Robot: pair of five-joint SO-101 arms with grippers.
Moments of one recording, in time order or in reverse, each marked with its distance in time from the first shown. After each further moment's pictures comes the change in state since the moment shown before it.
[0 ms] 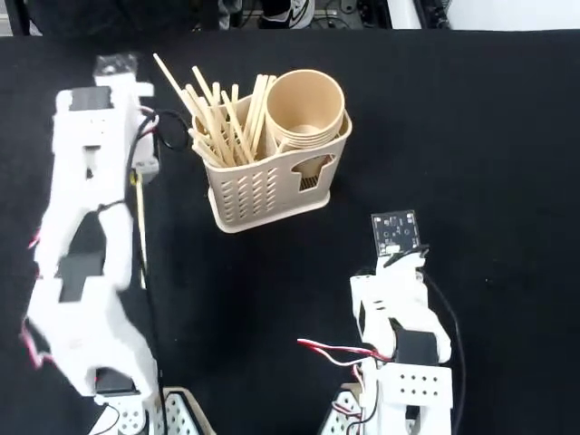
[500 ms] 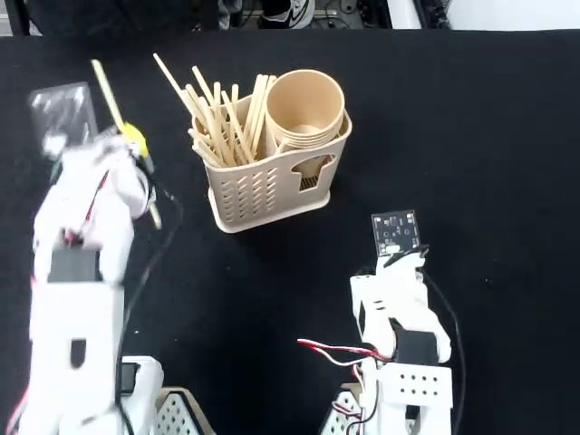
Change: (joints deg) left arm 2.3 -69.7 65.2 -56.6 3.0; right arm 0.0 0.0 0.0 0.0 0.0
